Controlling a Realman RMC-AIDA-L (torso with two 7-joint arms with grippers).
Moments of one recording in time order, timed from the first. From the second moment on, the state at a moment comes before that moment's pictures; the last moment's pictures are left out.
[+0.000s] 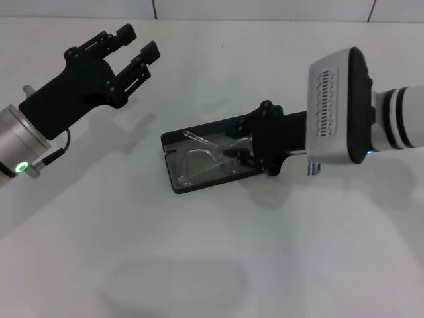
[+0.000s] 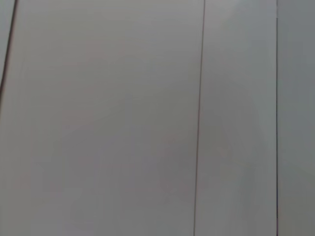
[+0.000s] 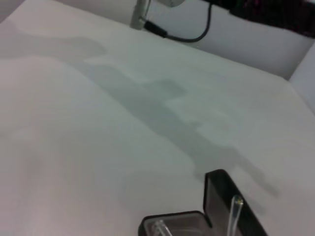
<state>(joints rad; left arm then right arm) -0.41 -2.09 0.87 0.40 1.22 1.49 -0.86 0.56 2.03 -1.76 -1.08 -1.82 -0.88 1.45</state>
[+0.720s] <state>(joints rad) -0.42 -2.09 0.87 0.40 1.22 1.49 -0.86 0.65 2.03 -1.86 -0.99 -1.81 -0.83 1.45</state>
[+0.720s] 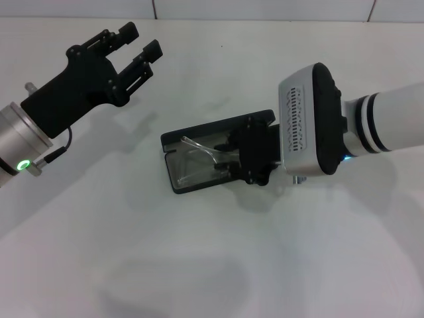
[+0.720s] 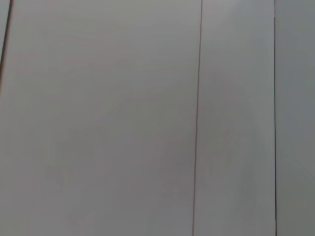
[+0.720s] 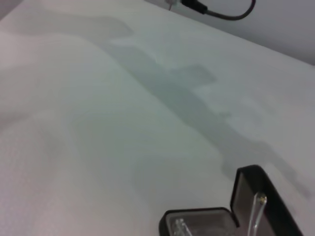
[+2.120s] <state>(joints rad) -0.45 -2.09 0.87 0.40 1.23 1.49 -0.86 0.47 2.03 -1.64 -0.39 -0.78 -1.31 0.68</state>
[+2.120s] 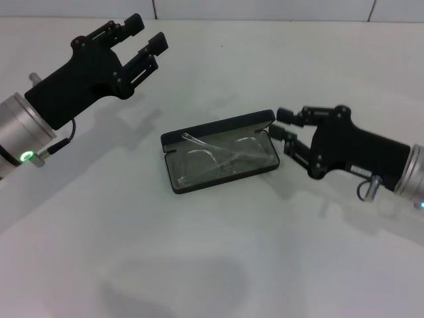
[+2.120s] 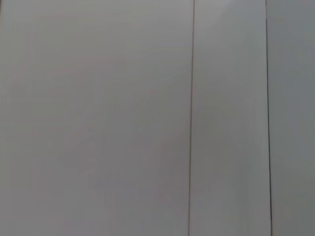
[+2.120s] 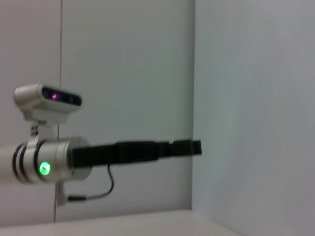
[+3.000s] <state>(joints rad) -0.46 -2.09 0.87 0.40 1.23 1.49 -0.86 0.54 2.03 -1.95 -0.36 -0.50 -1.14 0.56</state>
